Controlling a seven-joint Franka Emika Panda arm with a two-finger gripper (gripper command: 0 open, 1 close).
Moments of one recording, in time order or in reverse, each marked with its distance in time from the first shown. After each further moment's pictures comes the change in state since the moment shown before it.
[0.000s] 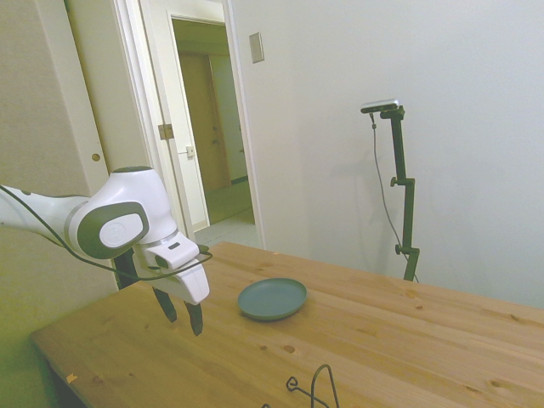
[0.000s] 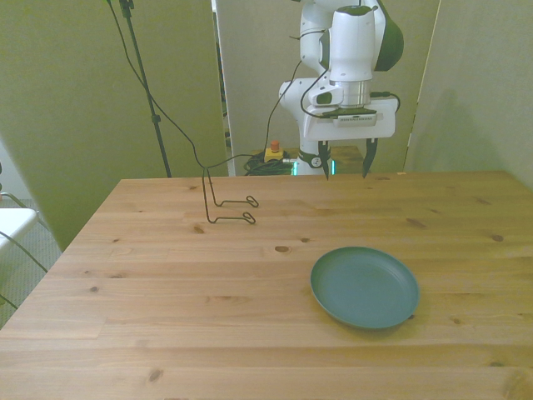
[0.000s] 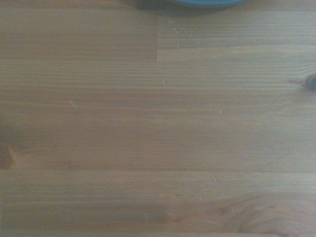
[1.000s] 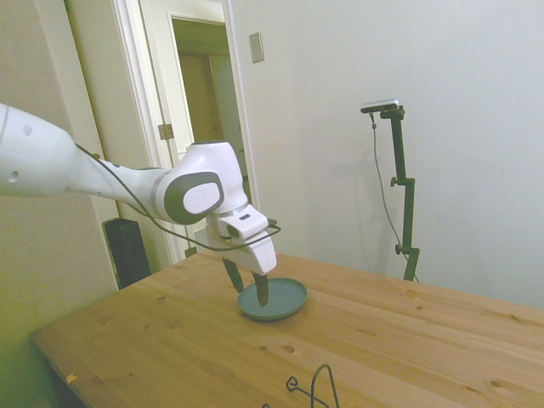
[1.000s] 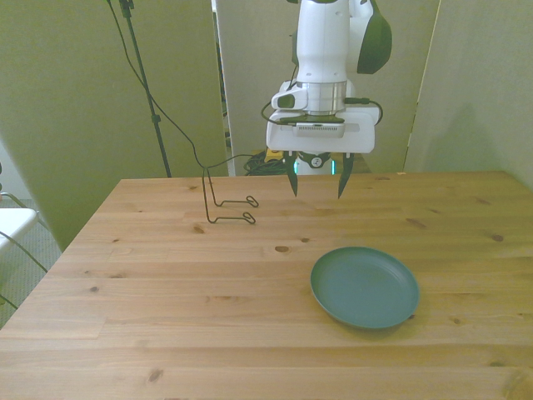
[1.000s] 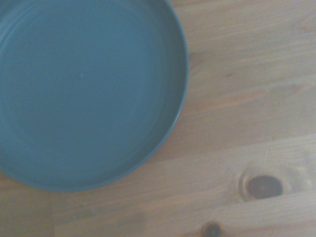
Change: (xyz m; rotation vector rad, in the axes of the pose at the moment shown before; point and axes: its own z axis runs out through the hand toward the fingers) arm 0.159 -0.036 -0.017 -0.009 0.037 0.198
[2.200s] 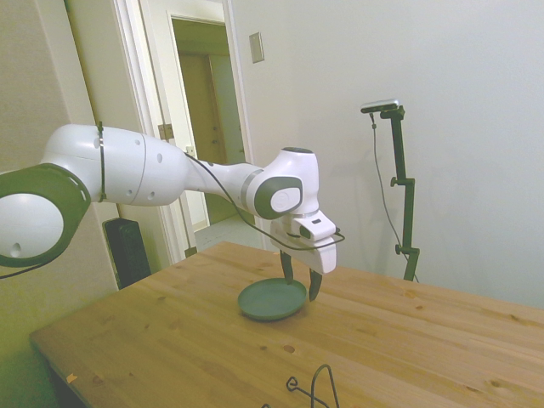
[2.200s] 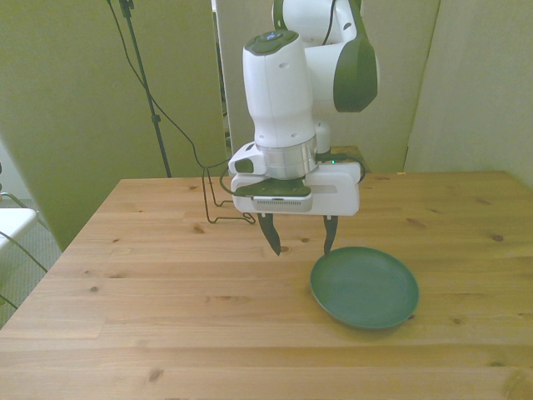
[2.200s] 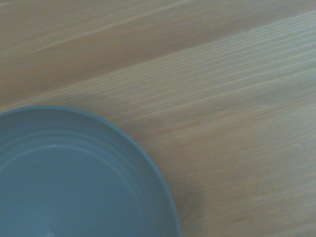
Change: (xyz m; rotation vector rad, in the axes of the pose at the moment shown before) arm 0.115 -0.068 0.065 -0.011 -0.158 0.089
